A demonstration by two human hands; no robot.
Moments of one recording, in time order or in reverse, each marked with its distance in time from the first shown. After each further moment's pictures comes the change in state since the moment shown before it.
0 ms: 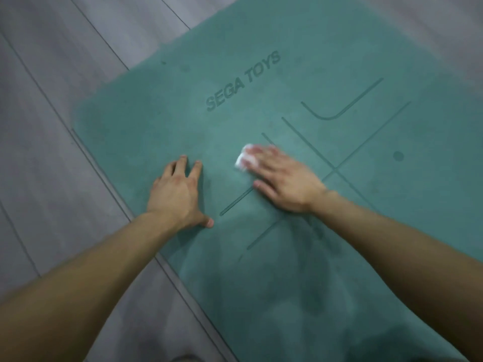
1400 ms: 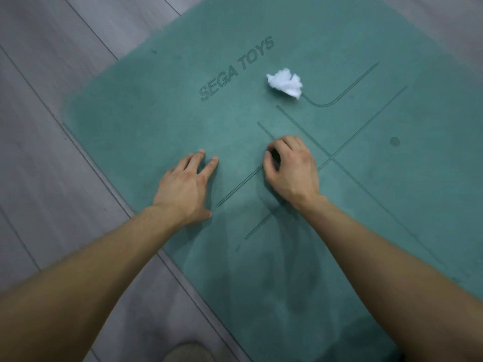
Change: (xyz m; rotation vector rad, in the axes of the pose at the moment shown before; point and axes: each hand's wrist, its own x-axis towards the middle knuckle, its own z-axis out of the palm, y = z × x) left_hand 0.000 0.009 0.007 0.049 0.043 0.202; right_hand -0.004 -0.018 0.009 0.222 0.483 0.585
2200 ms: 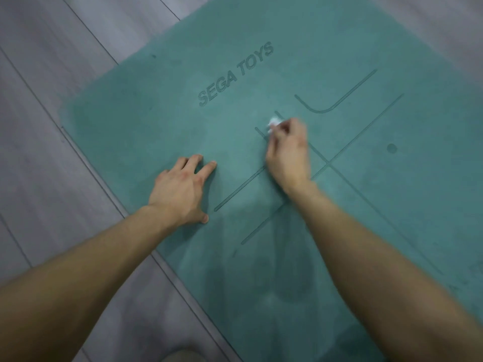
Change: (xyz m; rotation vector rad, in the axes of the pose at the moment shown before) left_hand 0.004 -0.001 -0.007 0.060 0.037 0.015; right_hand 0.034 0.005 0.017 -0.018 0.029 0.080
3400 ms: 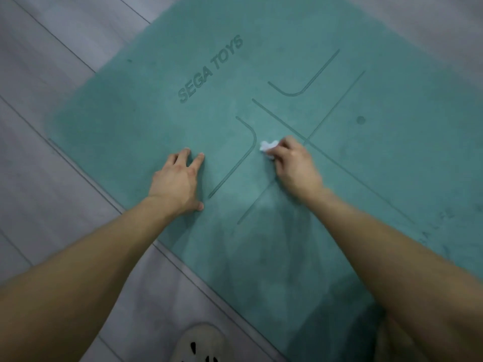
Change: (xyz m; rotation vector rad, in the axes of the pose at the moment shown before) left_hand -0.002 0.002 0.002 -0.035 -0.055 -0.024; right_hand -0.063 0.022 -0.063 0.053 -0.190 0.000
